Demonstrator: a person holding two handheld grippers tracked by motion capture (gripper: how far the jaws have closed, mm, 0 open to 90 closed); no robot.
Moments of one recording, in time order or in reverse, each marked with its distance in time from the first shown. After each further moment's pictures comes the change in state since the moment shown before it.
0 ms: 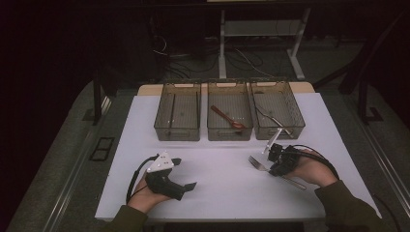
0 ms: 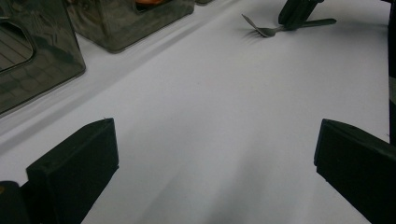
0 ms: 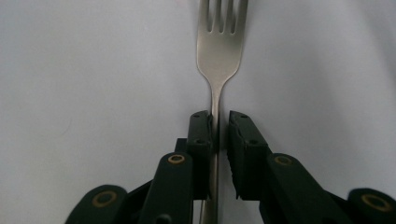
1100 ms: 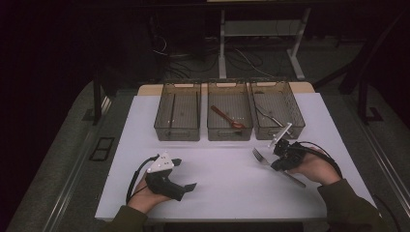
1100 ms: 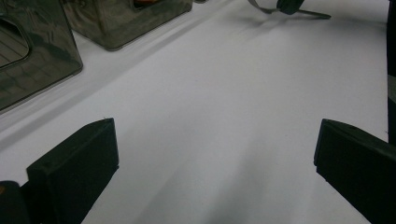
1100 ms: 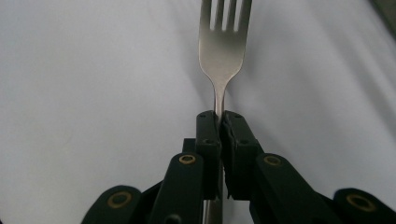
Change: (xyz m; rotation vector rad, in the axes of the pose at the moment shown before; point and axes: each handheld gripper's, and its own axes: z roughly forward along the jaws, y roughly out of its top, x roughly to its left) left arm -0.001 -0.001 0.000 0.002 -0.005 -0.001; right arm -0.013 -0.010 -0.012 -0.097 0.002 0.081
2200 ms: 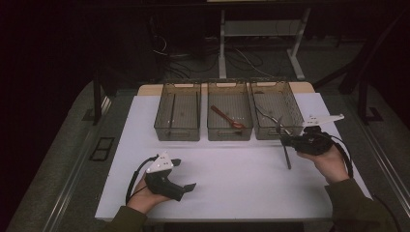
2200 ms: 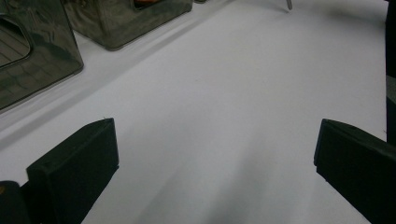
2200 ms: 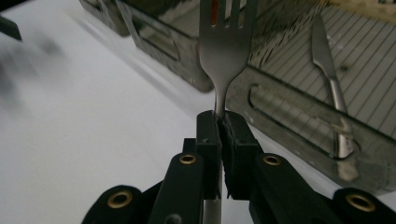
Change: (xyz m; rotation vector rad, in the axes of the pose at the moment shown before) left arm 0.000 -0.001 -0.001 -0.001 -0.001 -0.001; right arm -0.036 -0.041 -0.041 -0.590 -0.027 0.258
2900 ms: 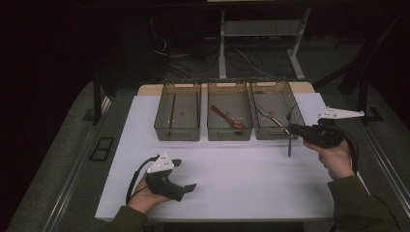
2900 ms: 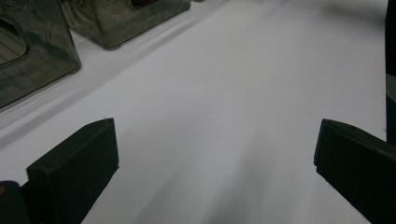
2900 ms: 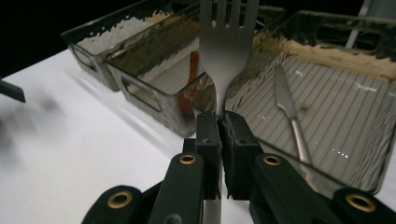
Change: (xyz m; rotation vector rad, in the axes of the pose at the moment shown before) left arm -0.001 0.000 0.001 0.003 -0.002 0.003; right arm -0.017 0.007 -0.021 -0.188 -0.028 0.052
